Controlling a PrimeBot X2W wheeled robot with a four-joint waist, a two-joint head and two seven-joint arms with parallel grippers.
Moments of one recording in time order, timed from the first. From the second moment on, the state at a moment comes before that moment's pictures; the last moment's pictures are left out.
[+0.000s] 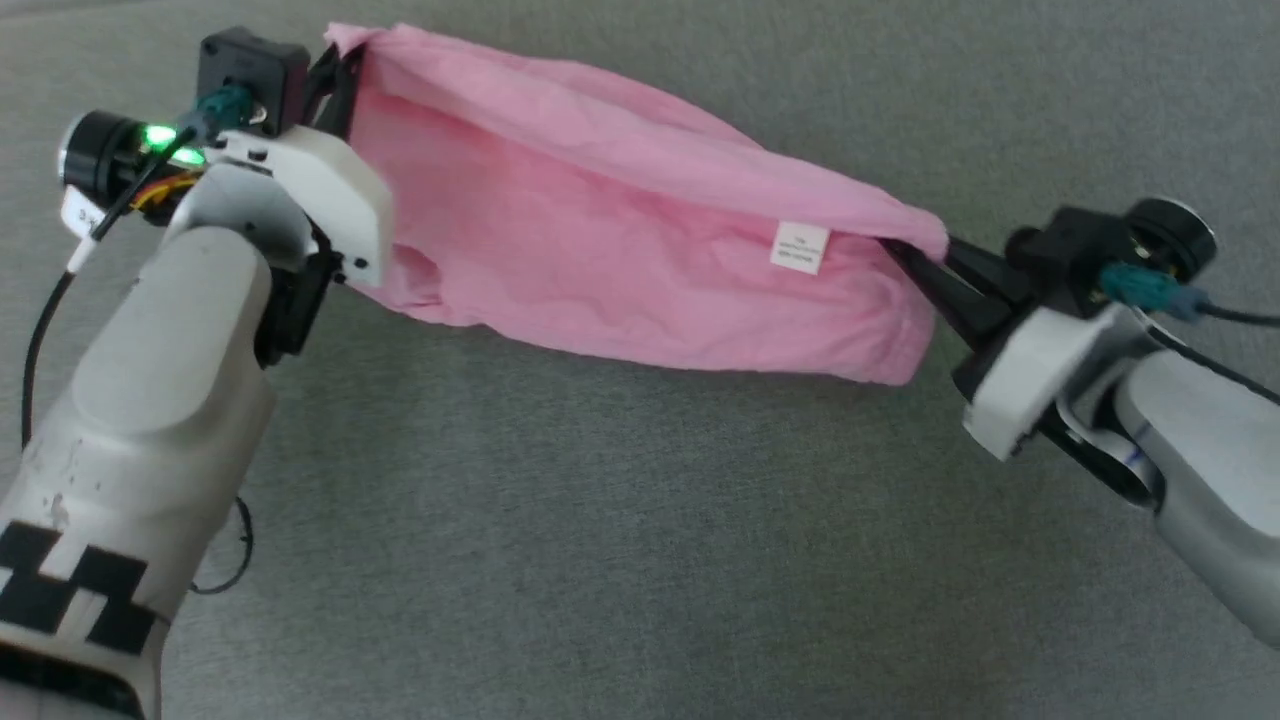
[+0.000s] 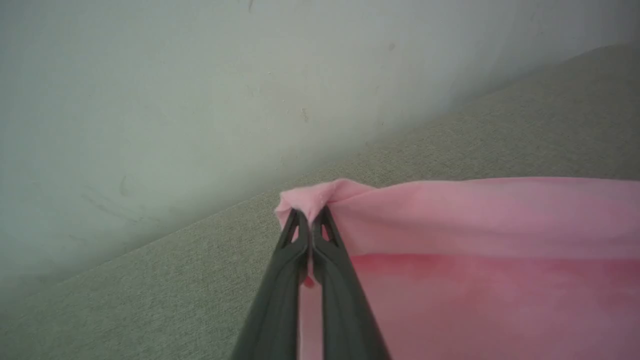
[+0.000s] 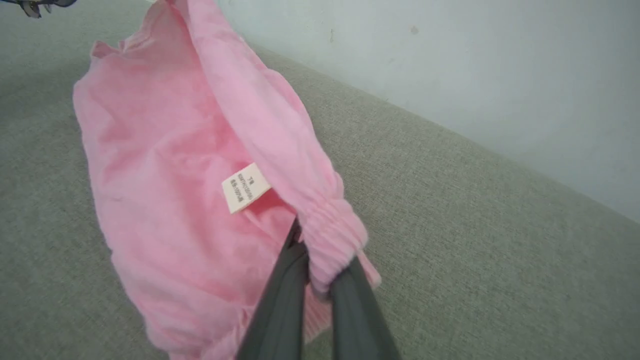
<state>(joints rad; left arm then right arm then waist) -0.94 0.44 -0.60 0.59 -0.48 0.07 -0.03 -0.77 -0.58 0.85 0.34 0.61 0.13 -0.18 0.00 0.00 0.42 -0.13</state>
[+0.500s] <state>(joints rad) -1.07 0.40 -0.66 0.94 -0.47 -0.03 -0.06 -0.89 -0.50 0.99 0.50 0.68 0.13 -0.24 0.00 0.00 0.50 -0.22</state>
